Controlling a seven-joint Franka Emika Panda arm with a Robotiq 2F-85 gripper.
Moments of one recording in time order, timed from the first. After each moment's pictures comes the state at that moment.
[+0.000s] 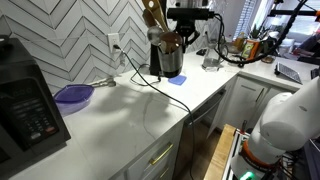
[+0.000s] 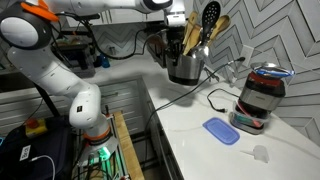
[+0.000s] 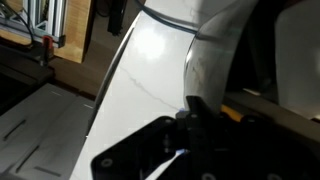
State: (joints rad) arm -0.14 -0.43 0.05 -2.00 -0.11 1.61 1.14
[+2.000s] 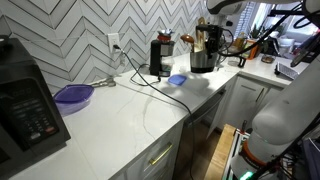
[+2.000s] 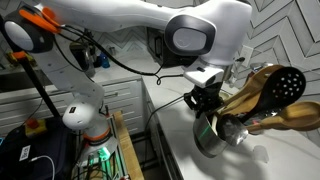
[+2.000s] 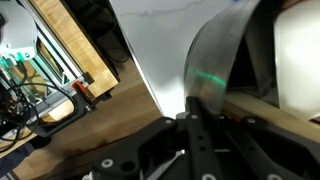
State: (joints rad) arm -0.39 -0.20 -0.31 -1.96 -0.04 1.71 1.44
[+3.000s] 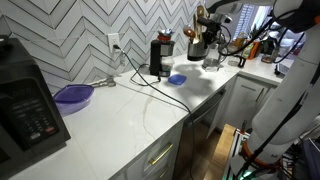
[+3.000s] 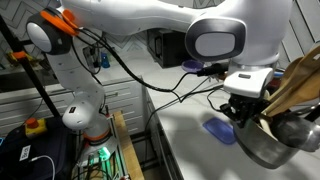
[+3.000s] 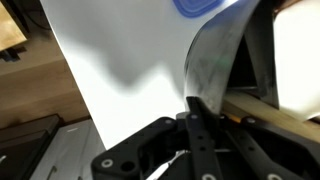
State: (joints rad) arm -0.40 -0.02 -0.39 -1.76 0.05 1.95 1.12
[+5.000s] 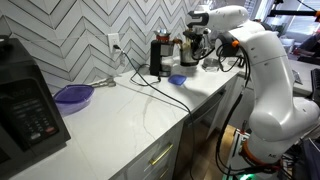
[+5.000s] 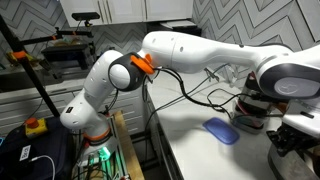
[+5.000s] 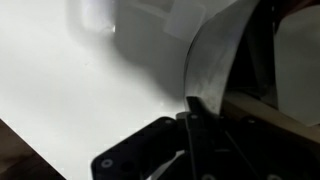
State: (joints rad) arm -0.53 0.70 -0.40 -0.97 0.24 1.73 1.36
